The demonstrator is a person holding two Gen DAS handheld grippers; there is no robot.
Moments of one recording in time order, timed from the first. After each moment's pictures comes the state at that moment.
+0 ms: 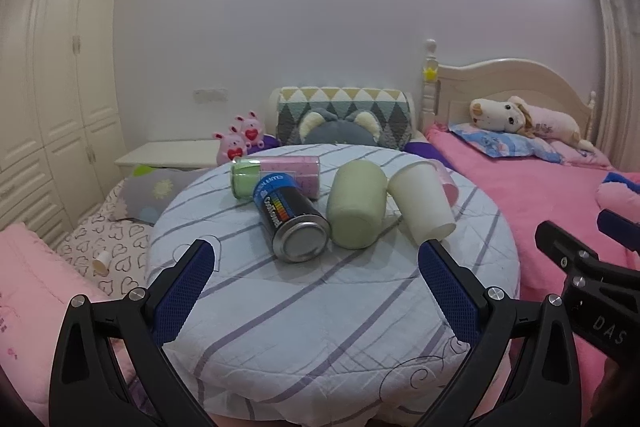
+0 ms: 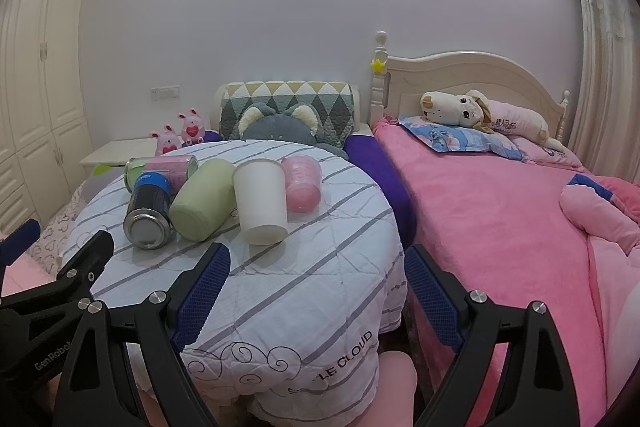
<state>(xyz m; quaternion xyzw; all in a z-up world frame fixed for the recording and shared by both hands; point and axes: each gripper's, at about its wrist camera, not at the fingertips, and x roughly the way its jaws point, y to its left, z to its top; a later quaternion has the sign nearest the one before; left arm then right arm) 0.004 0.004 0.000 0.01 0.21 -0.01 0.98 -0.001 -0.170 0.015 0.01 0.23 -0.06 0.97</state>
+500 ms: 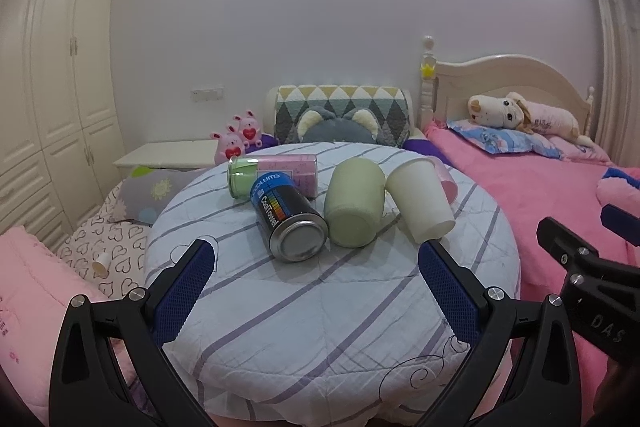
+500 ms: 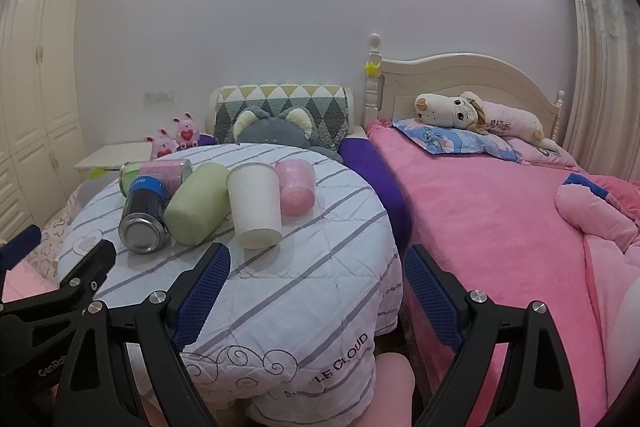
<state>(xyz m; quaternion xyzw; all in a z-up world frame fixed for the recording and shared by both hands) 0.006 0.002 0.000 0.01 0.21 -0.01 0.98 0.002 -0.168 0.015 -0.01 0.24 -0.08 0.97</state>
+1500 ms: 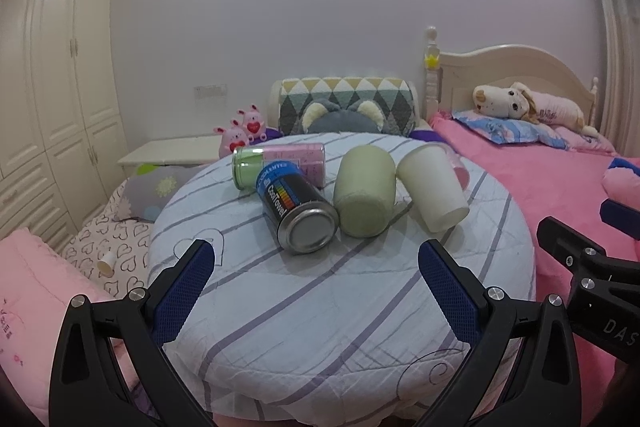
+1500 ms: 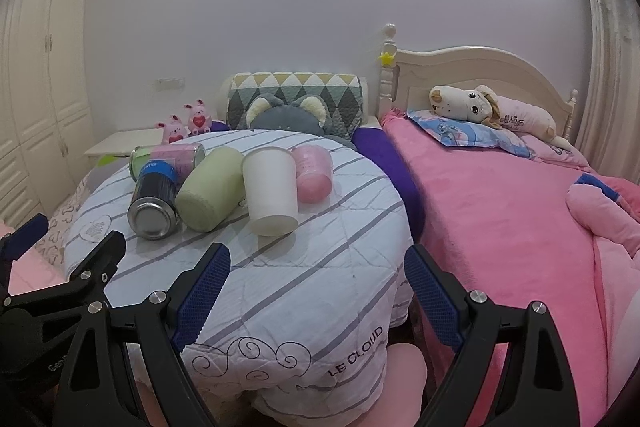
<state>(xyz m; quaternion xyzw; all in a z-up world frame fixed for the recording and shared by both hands) 0.015 0.007 -0.014 0.02 0.22 0.00 0.97 0.010 -0.160 0.005 0.00 0.26 -0.04 0.96</state>
